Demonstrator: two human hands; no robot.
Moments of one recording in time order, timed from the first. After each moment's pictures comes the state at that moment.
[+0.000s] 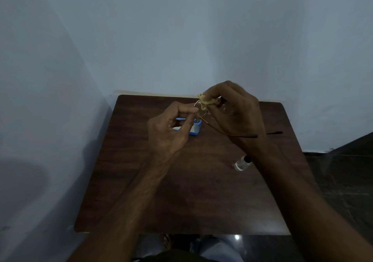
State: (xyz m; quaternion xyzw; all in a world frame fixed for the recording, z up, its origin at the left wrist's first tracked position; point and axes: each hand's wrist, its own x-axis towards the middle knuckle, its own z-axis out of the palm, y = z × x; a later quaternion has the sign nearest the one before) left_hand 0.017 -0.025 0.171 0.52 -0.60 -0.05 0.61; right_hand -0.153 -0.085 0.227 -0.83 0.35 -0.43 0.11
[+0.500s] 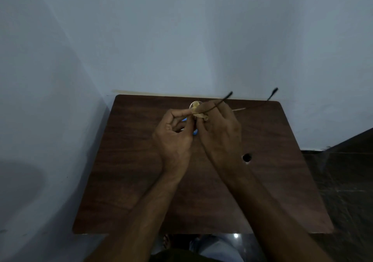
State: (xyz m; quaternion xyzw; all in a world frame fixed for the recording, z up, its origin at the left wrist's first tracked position) left_hand -0.021 -0.026 0.152 0.55 -0.37 -0.24 0.71; right_hand -0.120 -0.045 0.188 -0.77 0.45 -0.45 0.05
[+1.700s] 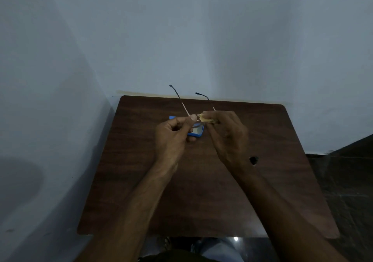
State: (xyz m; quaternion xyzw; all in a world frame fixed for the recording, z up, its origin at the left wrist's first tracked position) left_hand 0.017 -0.028 0.149 0.61 -0.29 -0.43 0.60; right_hand -0.134 -0.064 0.155 -0.78 0.42 -0.45 0.11
